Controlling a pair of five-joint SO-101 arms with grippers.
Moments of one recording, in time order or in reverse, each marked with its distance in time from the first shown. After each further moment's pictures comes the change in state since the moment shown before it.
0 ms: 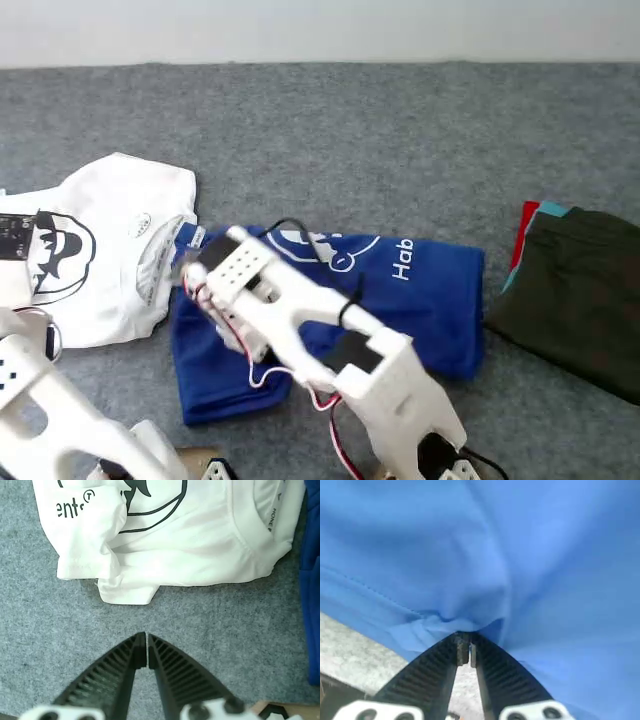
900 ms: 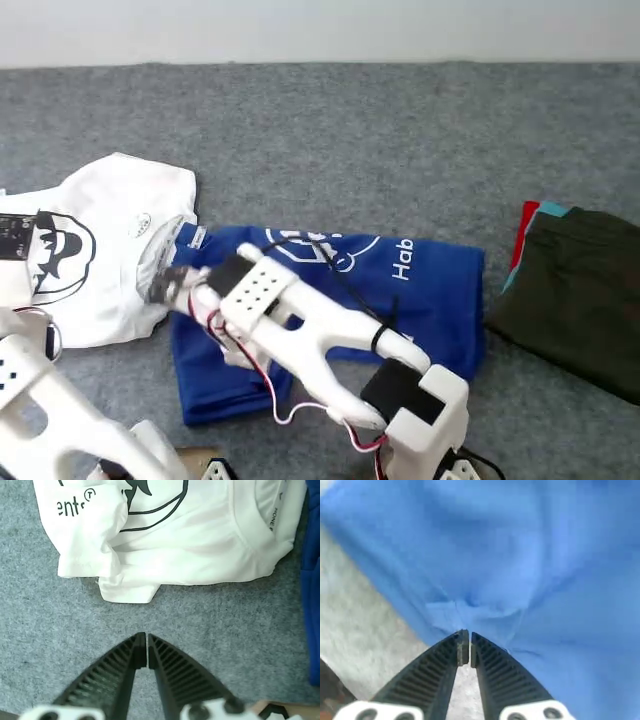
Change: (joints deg) left arm -0.7 0.0 0.0 0.0 0.0; right arm -2.5 -21.4 20.7 -12.0 14.8
